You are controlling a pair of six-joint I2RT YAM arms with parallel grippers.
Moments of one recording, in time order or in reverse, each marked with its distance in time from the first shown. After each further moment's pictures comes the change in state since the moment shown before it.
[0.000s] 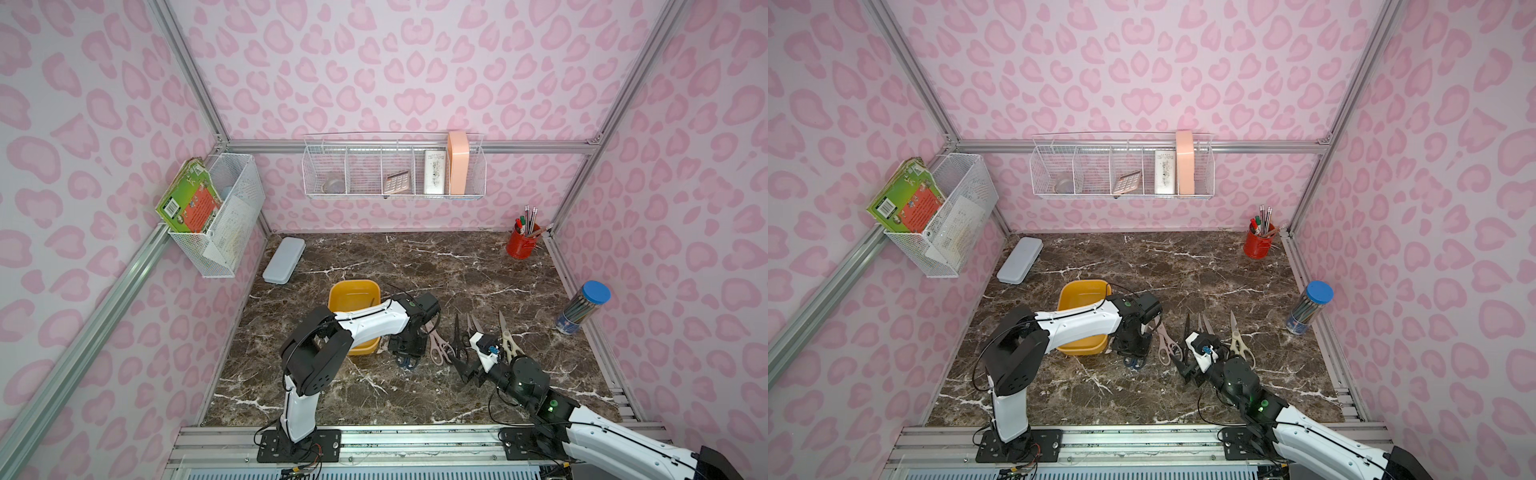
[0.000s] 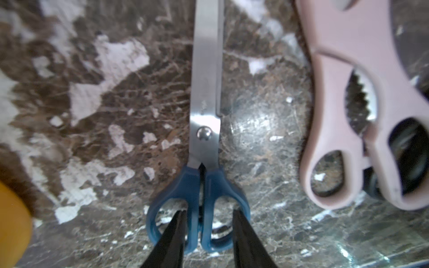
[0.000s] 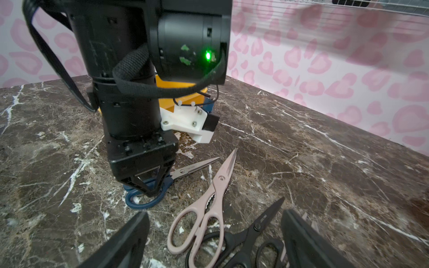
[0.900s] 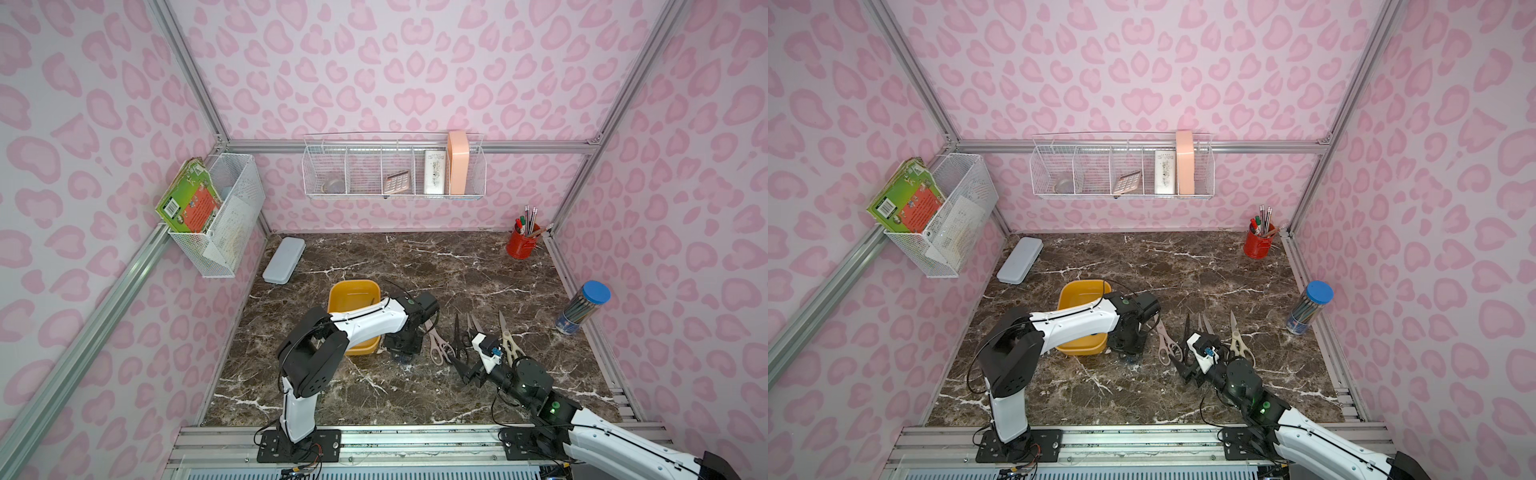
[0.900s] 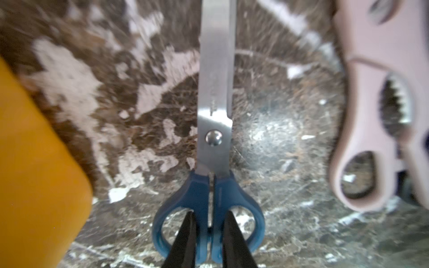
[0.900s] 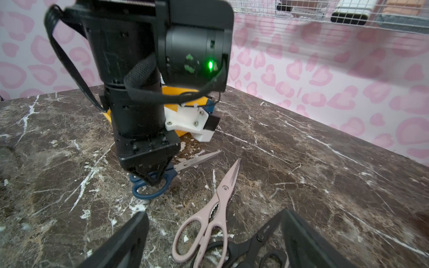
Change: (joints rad) left arm 0.003 -0.064 0.037 -0.085 -0.123 0.008; right arm 0.000 -0.069 -0.019 0.010 -0.009 -0.004
